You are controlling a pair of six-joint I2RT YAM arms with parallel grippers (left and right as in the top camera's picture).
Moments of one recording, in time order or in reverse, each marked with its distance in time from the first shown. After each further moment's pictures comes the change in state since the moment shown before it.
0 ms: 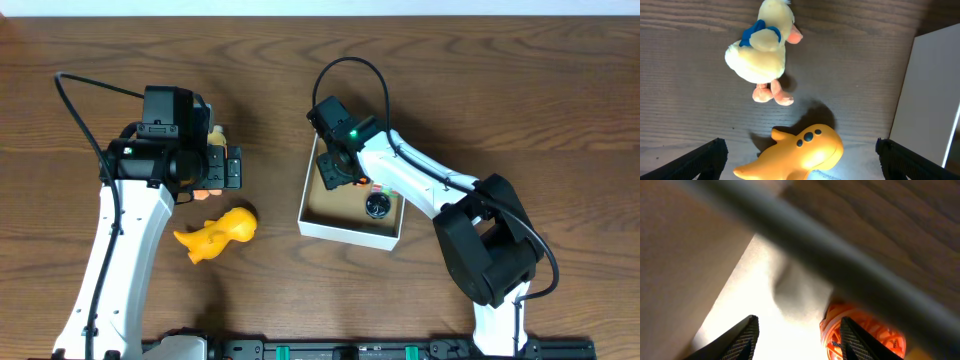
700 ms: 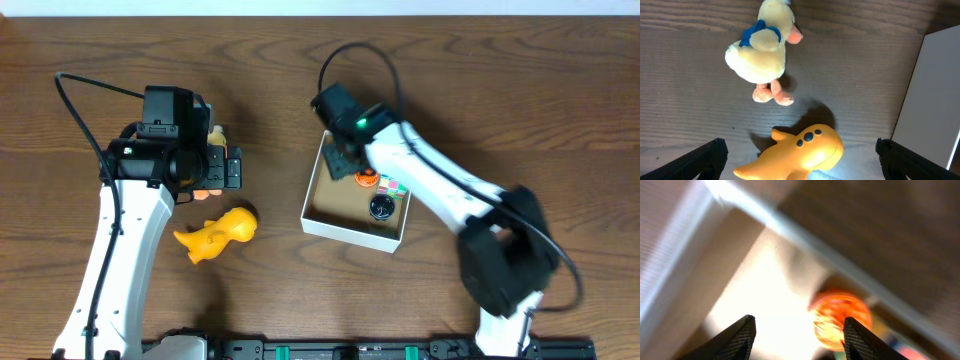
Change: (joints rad) left arm 0.000 0.000 0.000 0.000 0.000 0.000; right arm -0.020 -0.093 0.081 -0.134 0.071 0.006
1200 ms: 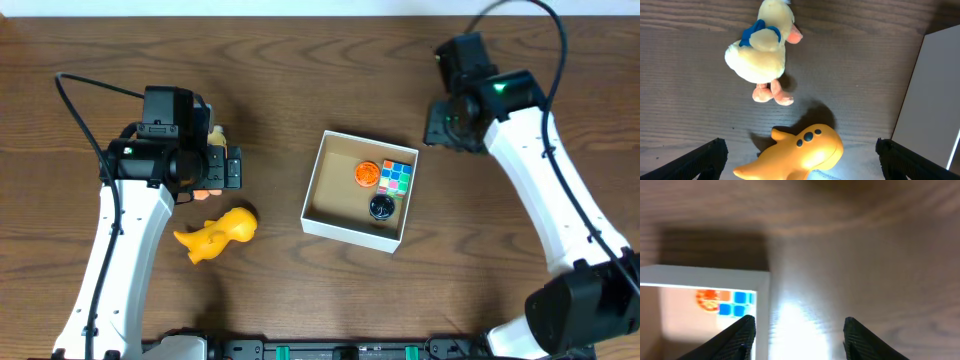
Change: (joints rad) left arm 0.000 0.000 0.000 0.000 0.000 0.000; right arm -0.367 -0.265 -0.005 -0.280 0.025 0.181
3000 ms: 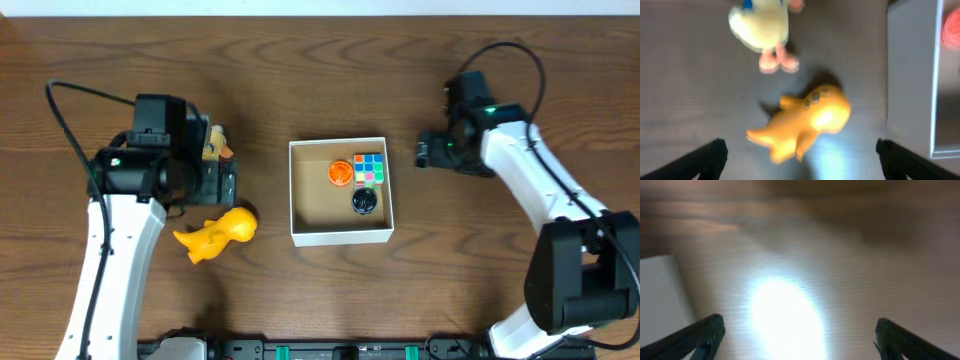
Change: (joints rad) left arm 0.012 -0.061 0.025 -0.190 -0.003 0.093; right arm -0.117 0.071 -0.285 0.266 -0.084 -0.139
